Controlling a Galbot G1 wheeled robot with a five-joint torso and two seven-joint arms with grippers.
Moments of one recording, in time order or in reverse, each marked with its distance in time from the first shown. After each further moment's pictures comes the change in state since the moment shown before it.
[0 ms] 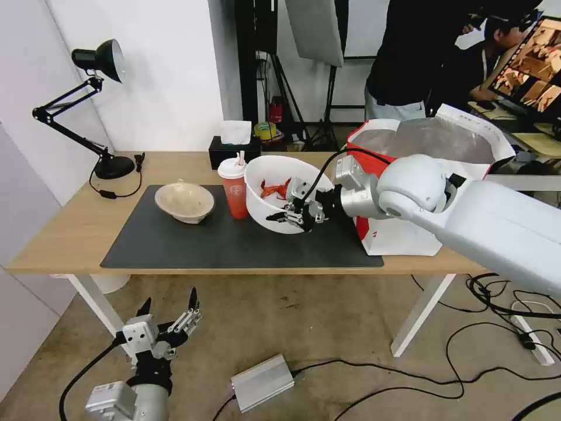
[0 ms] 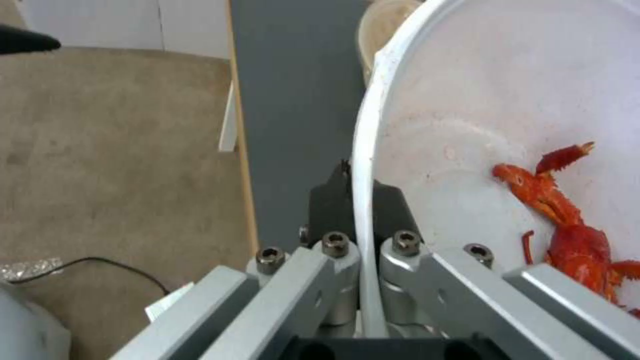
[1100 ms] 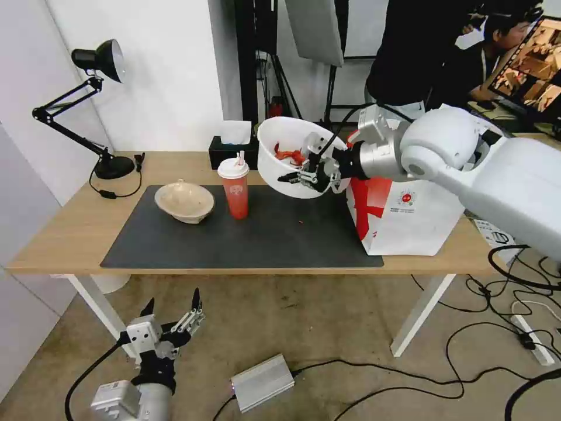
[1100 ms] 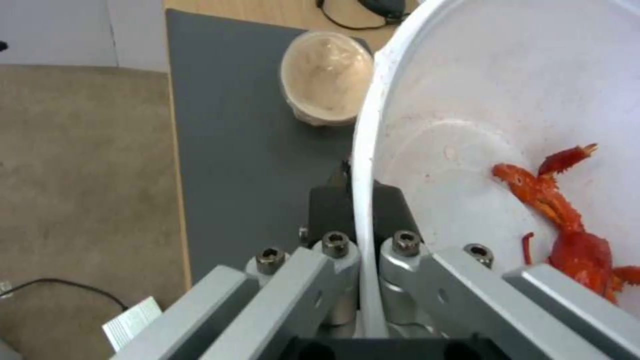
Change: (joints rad) left arm -0.006 0.000 0.015 0.012 0.001 -0.002 -0.007; right arm 0.156 -0.031 -0.013 -0.064 0.081 -0.005 -0.017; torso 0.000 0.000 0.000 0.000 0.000
